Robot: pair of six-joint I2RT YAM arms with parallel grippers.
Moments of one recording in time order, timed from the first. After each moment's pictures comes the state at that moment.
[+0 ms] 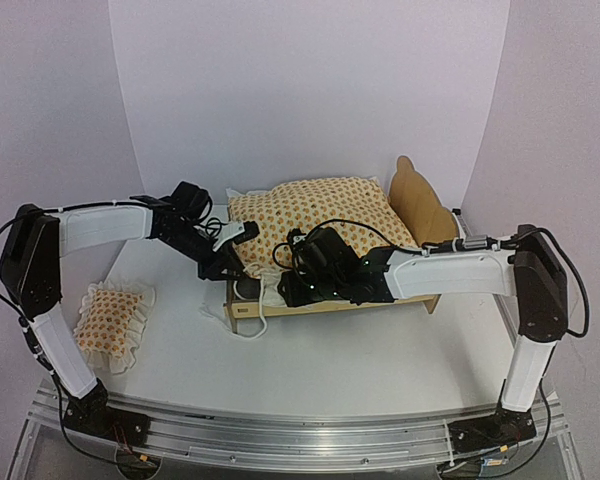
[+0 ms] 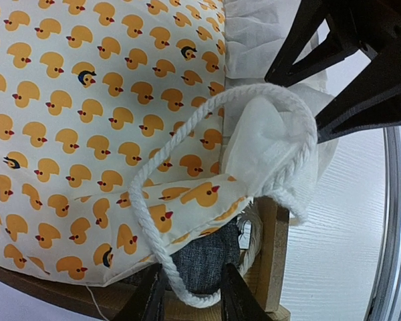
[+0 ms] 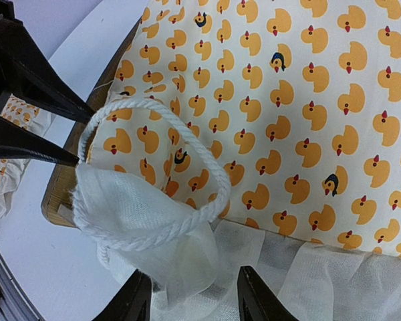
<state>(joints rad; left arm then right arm) -0.50 1.73 1.27 -0.57 0.58 0.66 1.02 1.89 1.35 -0.20 0.19 0.53</state>
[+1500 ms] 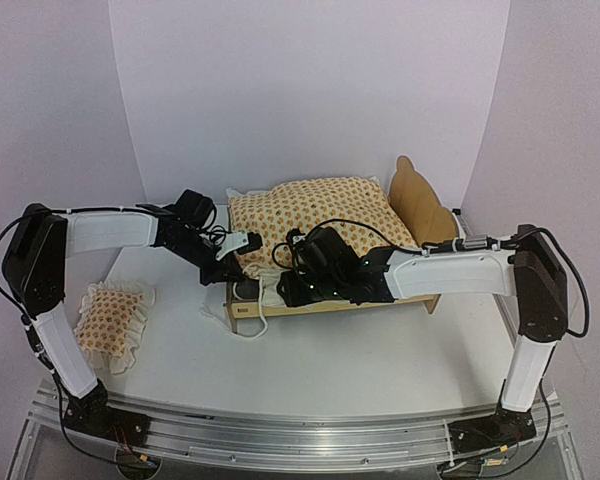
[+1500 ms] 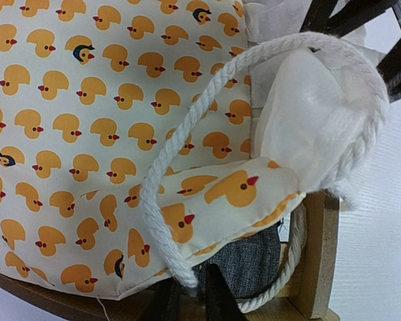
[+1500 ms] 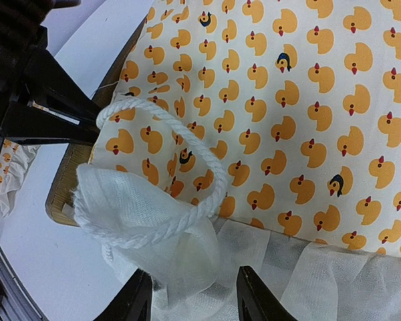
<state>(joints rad) -0.51 1.75 1.22 -0.47 0.47 0.76 1.02 1.89 1.35 -0.20 0.18 0.53</state>
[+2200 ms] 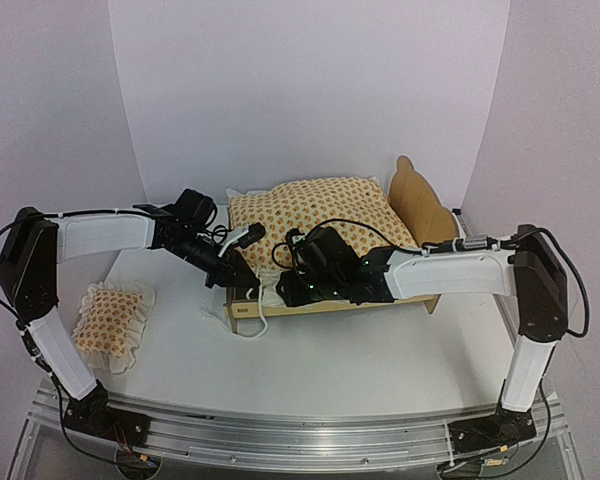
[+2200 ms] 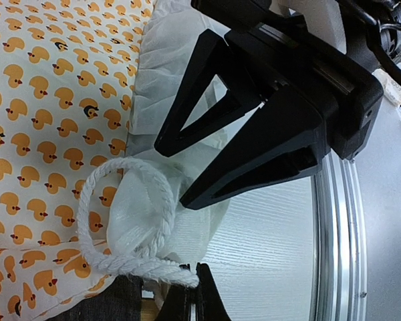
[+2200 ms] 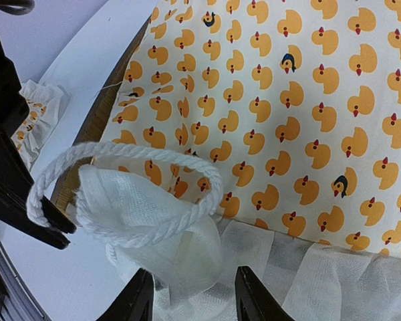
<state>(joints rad) -0.55 1.70 1.21 -0.49 0.83 0.53 1.02 1.89 1.35 -0.19 0.17 0.53</state>
